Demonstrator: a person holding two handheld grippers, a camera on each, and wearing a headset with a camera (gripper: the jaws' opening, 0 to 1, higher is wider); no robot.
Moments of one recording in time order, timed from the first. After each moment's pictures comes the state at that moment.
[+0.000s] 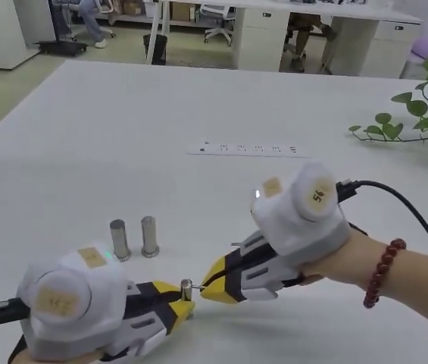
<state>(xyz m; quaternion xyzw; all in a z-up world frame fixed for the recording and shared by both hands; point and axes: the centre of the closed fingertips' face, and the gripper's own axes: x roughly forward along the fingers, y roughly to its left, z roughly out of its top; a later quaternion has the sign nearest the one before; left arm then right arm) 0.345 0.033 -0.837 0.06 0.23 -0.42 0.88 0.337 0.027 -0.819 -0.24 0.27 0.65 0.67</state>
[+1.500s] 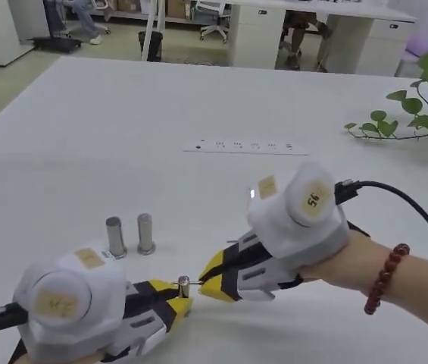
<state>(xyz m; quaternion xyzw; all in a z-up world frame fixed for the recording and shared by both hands) 0.346 0.032 -0.838 0.05 0.23 -0.40 0.89 0.340 0.024 -0.816 -0.27 0.27 0.62 0.69</state>
